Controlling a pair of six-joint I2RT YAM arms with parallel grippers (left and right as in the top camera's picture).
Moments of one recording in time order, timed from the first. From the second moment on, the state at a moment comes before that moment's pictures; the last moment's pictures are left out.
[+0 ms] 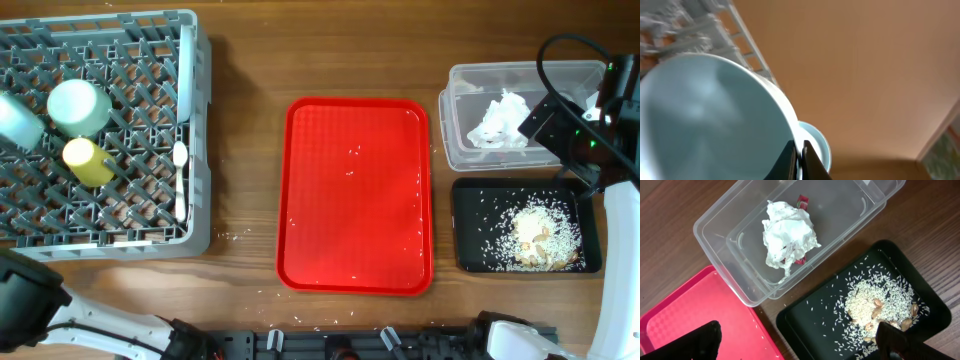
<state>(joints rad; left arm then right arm) 1.04 2.02 1.40 0.16 1.39 -0.82 -0.21 1.32 1.47 -1.22 0.08 0.44</state>
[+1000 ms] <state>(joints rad) 1.19 2.03 1.41 -0.25 1.33 -0.72 -0.21 1.32 1.47 -1.22 0.08 0.44</state>
